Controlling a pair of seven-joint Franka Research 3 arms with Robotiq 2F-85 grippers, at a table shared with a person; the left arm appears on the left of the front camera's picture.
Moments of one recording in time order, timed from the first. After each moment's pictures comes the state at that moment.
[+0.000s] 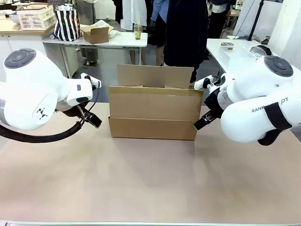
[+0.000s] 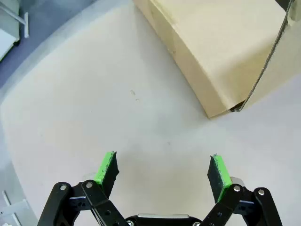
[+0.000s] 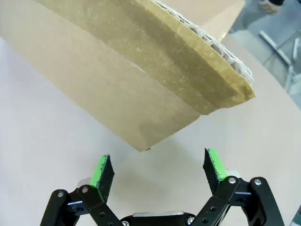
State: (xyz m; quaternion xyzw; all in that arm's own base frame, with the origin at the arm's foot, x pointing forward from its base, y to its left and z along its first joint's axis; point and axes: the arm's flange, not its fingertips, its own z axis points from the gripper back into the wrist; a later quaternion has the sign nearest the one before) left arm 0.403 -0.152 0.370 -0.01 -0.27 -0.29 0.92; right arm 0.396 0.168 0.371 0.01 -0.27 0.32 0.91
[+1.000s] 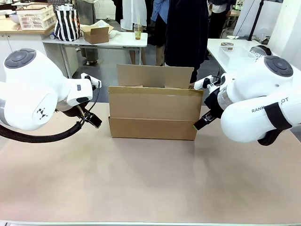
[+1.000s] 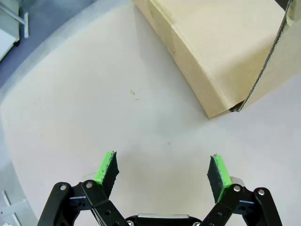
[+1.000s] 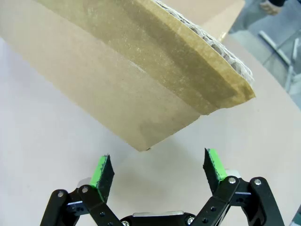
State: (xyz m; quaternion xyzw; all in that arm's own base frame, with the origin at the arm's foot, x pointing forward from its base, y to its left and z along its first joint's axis) left arm 0.403 -0.152 0.370 -0.01 -0.27 -0.29 0.92; right arm 0.396 0.168 0.371 0.01 -0.27 0.32 0.91
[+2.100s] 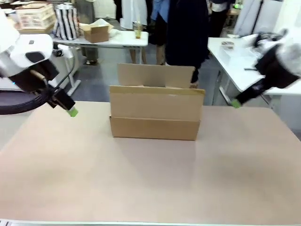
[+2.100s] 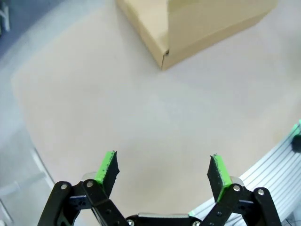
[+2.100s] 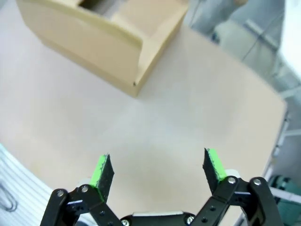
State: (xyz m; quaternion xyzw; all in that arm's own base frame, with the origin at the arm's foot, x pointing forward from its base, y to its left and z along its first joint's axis) left arm 0.302 -0.108 0.535 -0.09 -0.23 -0.31 0.92; right arm 0.288 0.097 0.559 0.02 -0.30 0.27 0.91
